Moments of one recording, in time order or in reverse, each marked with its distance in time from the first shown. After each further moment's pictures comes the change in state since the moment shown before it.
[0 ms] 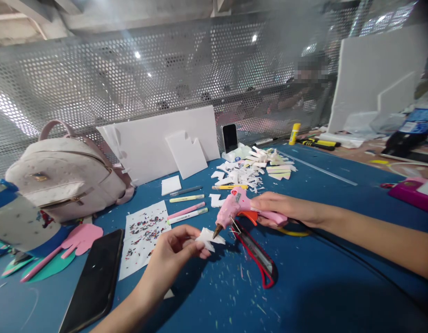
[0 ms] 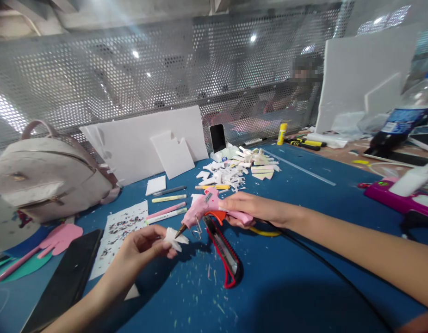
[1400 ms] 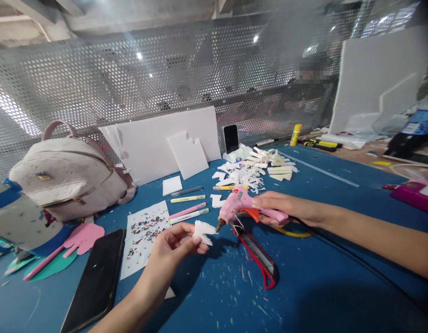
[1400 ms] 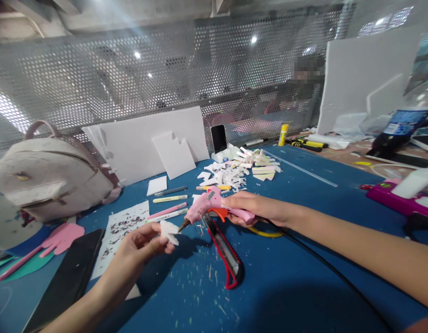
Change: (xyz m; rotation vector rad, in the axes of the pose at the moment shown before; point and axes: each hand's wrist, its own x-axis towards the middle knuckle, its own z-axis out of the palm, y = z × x) left_hand -0.005 0.009 0.005 -0.115 0.108 -0.035; right_hand 0.001 0.002 -0.003 0.100 0.009 0.003
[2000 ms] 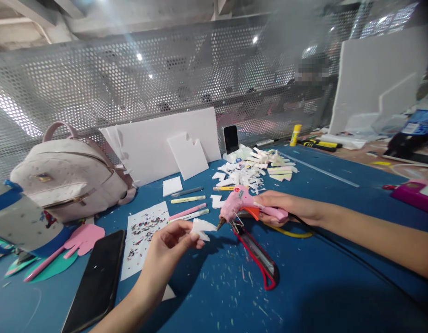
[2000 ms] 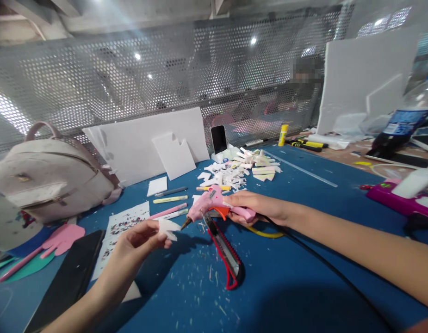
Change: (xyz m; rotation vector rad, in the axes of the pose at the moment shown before) left_hand 0.002 0.005 0.000 0.065 0.077 0.101; right_hand 0.003 0.007 -0.008 0.096 -0.029 0.044
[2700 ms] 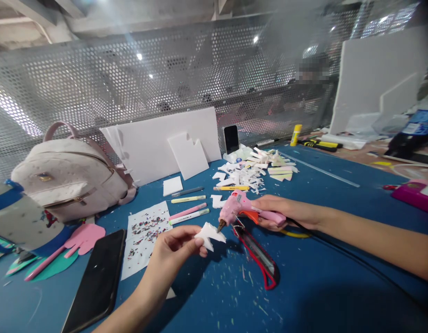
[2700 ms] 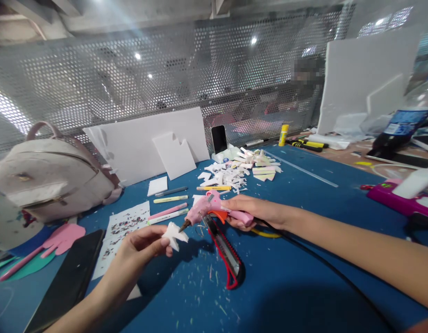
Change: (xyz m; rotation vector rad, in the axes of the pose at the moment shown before) left_hand 0.000 -0.006 -0.002 0.034 -0.090 -0.037; right_hand 0.003 0.002 0.009 0.033 -0.058 -0.007
